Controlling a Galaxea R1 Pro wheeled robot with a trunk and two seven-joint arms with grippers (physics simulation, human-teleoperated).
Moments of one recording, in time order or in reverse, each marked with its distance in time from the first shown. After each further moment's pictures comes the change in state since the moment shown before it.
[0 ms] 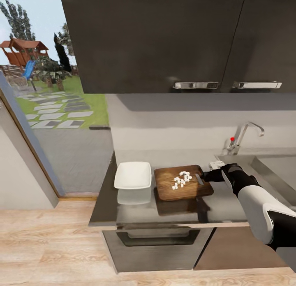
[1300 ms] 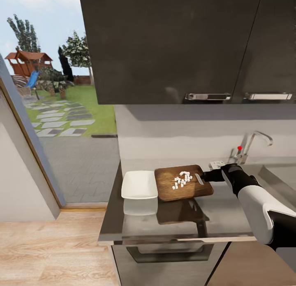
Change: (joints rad) left arm 0.000 -0.002 0.000 0.000 0.000 0.000 0.000; right arm 0.000 0.000 0.000 -0.001 -0.001 0.000 -0.001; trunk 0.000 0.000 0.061
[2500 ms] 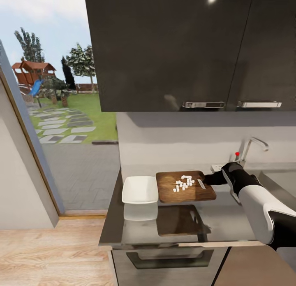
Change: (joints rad) left arm 0.000 -0.004 0.000 0.000 0.000 0.000 -0.001; right arm 0.000 -0.004 0.003 -0.017 0.006 0.177 -0.002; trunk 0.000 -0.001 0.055
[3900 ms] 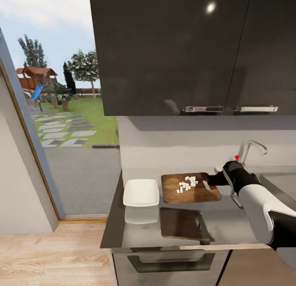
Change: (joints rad) left arm 0.000 -0.009 0.000 0.000 -0.001 0.000 -0.003; right arm 0.000 0.002 0.001 -0.024 0.016 0.081 -0.100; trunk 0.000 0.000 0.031
